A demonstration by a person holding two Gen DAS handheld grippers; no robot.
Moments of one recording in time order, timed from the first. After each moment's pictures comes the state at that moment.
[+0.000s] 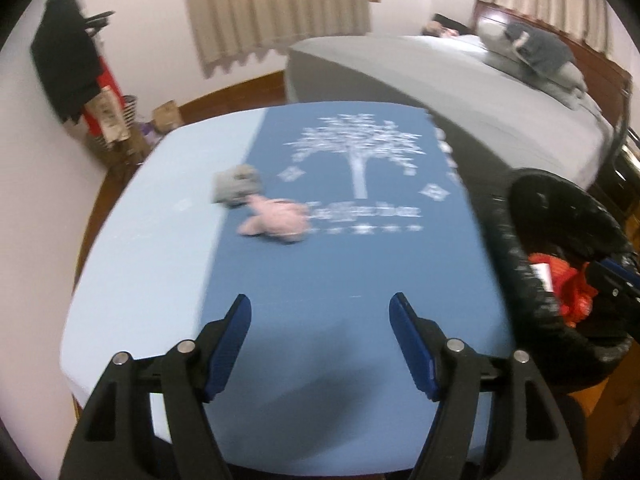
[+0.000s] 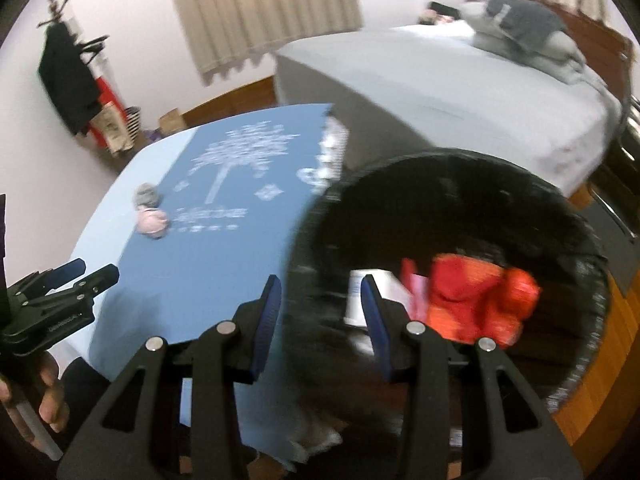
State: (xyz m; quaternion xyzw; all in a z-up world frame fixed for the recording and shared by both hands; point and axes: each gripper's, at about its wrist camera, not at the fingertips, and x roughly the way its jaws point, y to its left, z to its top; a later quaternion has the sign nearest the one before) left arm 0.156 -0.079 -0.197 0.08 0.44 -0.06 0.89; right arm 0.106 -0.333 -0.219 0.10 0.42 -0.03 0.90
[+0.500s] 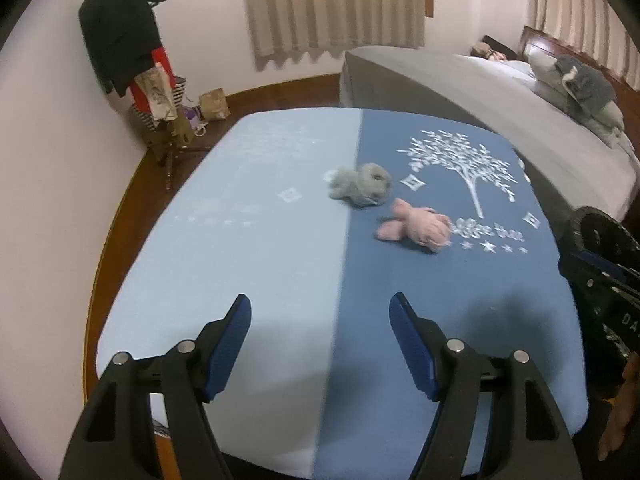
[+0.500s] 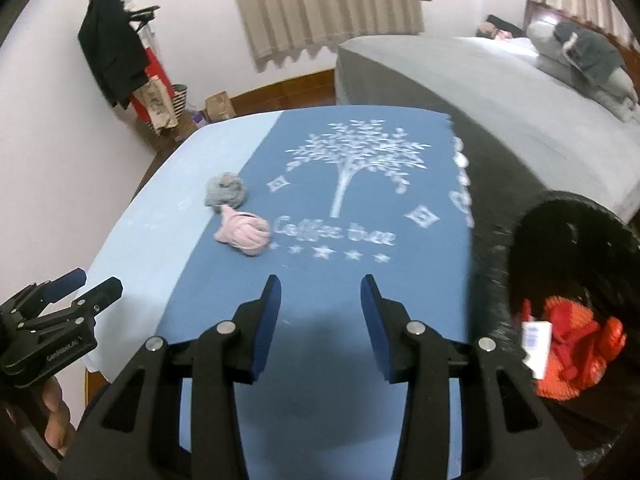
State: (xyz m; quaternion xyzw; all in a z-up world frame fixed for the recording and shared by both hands) left arm 0.177 0.039 -0.197 0.04 0.43 0.00 0.90; right arm 0.186 -0.199 -0.225 0.07 0.42 0.04 0.90
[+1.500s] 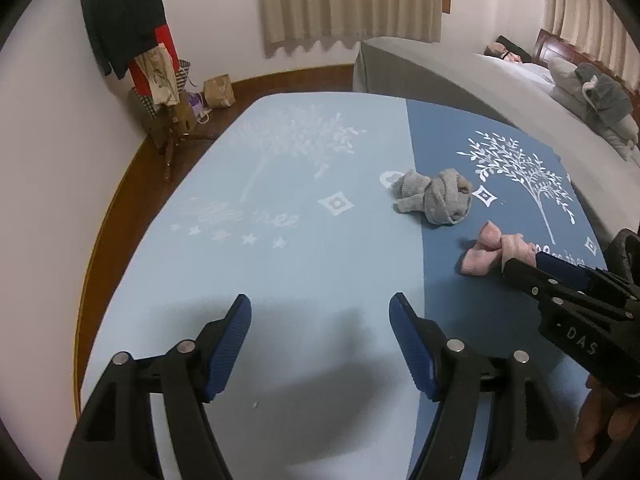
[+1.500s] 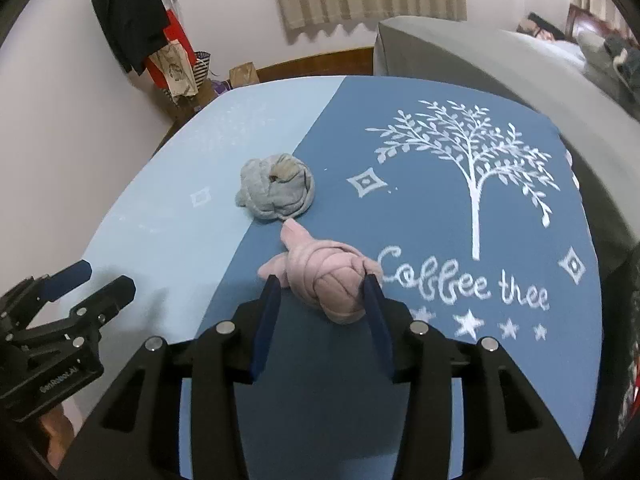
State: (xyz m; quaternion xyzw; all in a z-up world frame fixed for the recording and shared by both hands) left arm 0.255 0.089 -0.243 0.03 0.45 0.00 0.89; right arm 0.290 -0.112 -0.285 0.04 0.45 0.09 0.89
